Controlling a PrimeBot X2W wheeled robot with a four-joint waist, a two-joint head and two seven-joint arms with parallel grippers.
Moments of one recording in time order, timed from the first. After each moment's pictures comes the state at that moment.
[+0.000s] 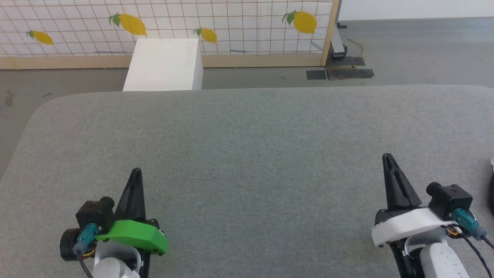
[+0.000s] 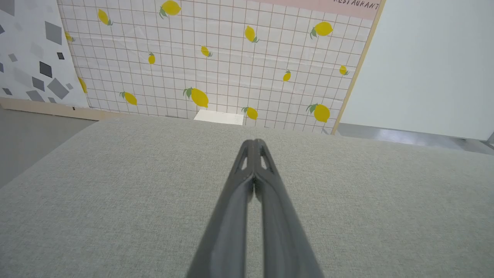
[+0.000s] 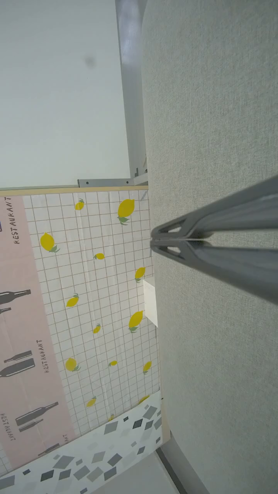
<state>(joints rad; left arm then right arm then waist) -0.09 0.10 -0.01 0.21 -0.24 -0.06 -0.25 -0.12 -0.05 -0.01 0.25 0.21 0.13 -0.25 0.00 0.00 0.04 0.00</state>
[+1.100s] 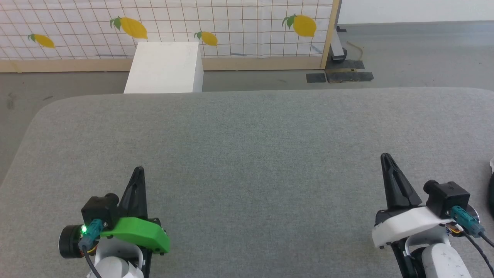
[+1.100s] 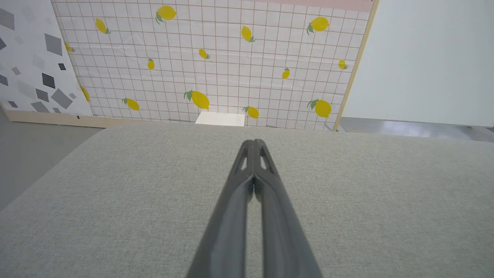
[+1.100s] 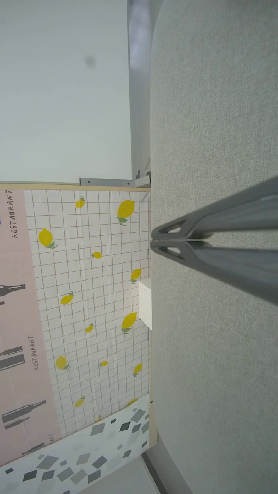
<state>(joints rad) -0.08 0.09 -0.01 0.15 -0.17 -0.04 -0.19 -0.10 -0.05 -0.01 0.18 0.16 0.13 -0.18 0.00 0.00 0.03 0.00</state>
